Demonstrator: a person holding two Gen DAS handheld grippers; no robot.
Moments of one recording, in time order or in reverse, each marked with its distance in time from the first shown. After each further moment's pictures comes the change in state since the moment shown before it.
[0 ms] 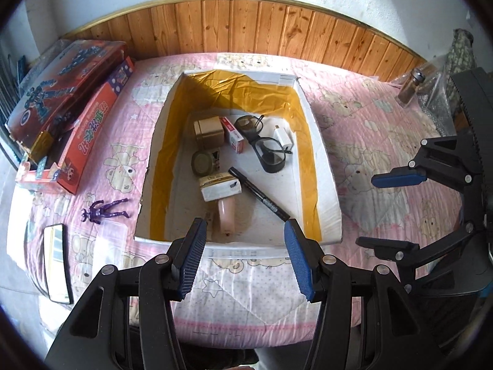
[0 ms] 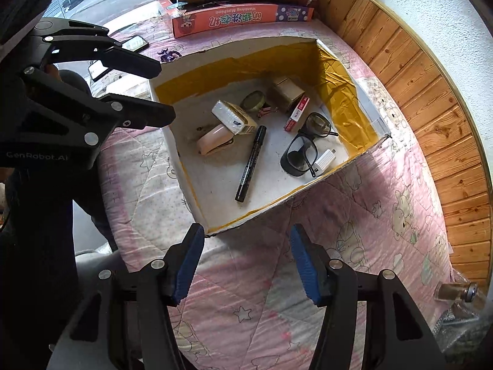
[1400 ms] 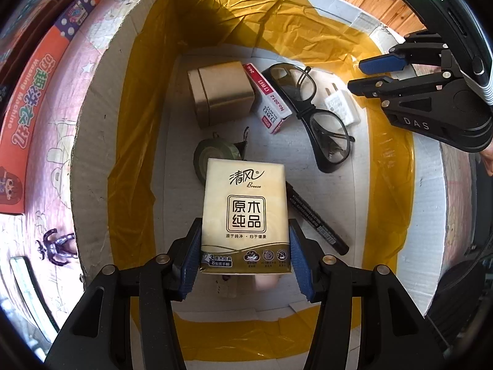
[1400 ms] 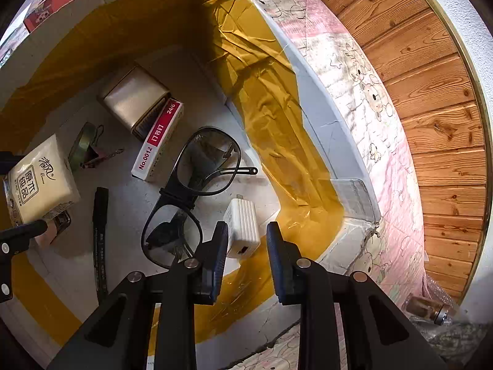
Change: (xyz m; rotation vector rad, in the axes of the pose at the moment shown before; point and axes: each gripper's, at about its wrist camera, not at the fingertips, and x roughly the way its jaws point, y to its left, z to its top) left arm 0.174 0.060 0.065 -0.018 0.366 -0.079; right arm 0.158 -0.143 0.127 0.093 0.260 -0.163
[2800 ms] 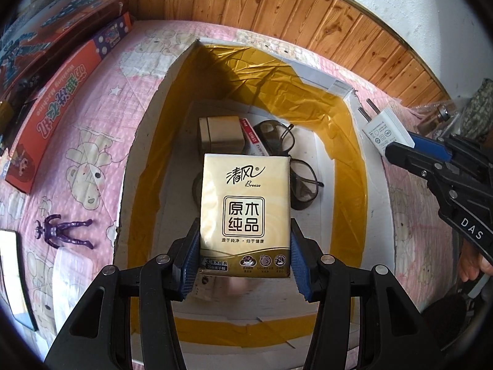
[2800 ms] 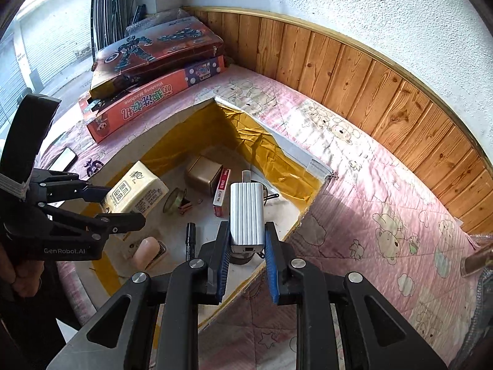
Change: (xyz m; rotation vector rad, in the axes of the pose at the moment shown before) left arm -0.039 -0.003 -0.019 -0.120 -0.253 -0.059; right arm -0.105 0.001 -0.092 0.277 -0.479 0.138
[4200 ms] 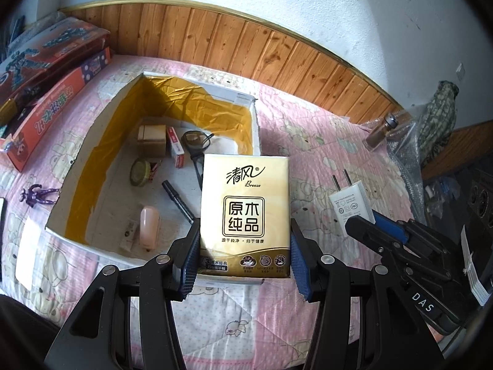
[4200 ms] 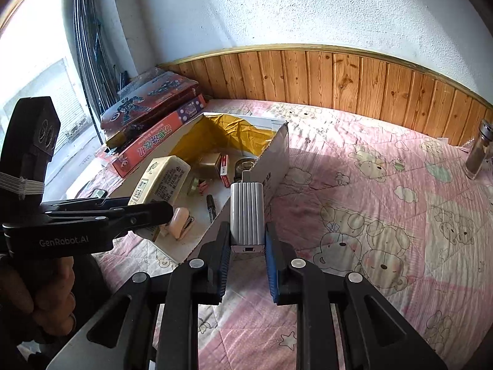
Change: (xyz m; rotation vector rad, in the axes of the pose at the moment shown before) left arm -0.080 -0.094 -0.083 -0.002 -0.212 -0.120; right arm -0.112 -0.001 -0.148 0.317 -0.229 0.068
